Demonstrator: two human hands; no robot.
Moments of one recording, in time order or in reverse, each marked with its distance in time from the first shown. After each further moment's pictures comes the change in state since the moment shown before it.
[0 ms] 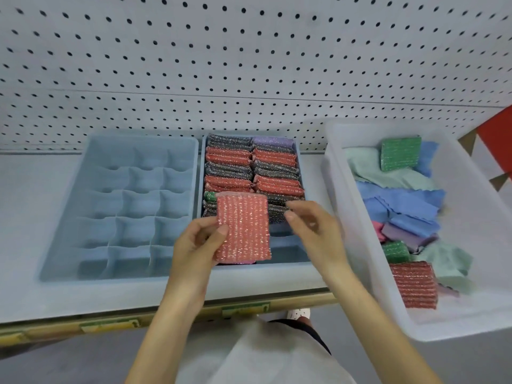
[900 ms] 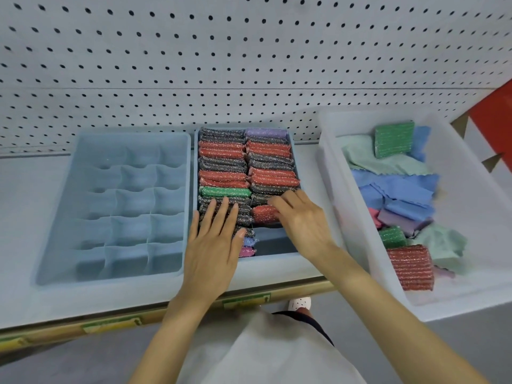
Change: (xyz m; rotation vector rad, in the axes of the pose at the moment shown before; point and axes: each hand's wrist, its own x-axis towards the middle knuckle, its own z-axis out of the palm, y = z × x) left_hand 0.033 -0.050 -0.009 1.478 -0.172 0.667; right_hand 0.025 0.041 0.014 -0.989 -0.053 -0.608
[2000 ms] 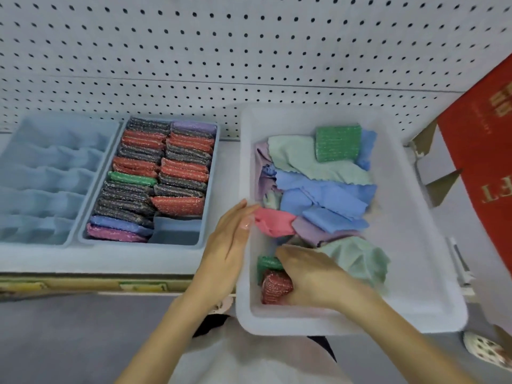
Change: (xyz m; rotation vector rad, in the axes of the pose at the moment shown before) left_hand 0.028 0.249 0.014 -0.864 0.070 -0.227; right_hand -0.113 0.167 -0.105 0.192 -0.732 -0.122
